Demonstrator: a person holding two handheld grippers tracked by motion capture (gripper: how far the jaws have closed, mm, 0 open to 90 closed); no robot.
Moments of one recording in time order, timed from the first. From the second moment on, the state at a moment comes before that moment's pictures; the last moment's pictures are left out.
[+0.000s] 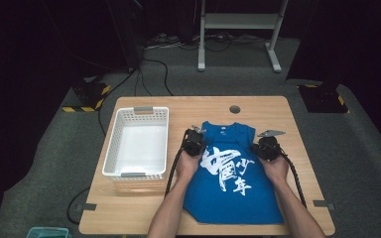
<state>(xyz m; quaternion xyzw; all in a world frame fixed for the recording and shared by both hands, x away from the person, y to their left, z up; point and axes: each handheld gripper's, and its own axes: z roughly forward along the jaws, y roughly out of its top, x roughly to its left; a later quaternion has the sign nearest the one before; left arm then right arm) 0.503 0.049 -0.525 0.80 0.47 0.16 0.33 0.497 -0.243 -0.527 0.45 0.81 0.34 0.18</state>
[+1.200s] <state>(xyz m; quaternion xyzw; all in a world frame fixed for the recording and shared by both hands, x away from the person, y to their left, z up) 0.492 0.060 -0.445 0.79 0.44 0.17 0.40 0.484 -0.260 -0.452 0.43 0.78 0.41 0.20</state>
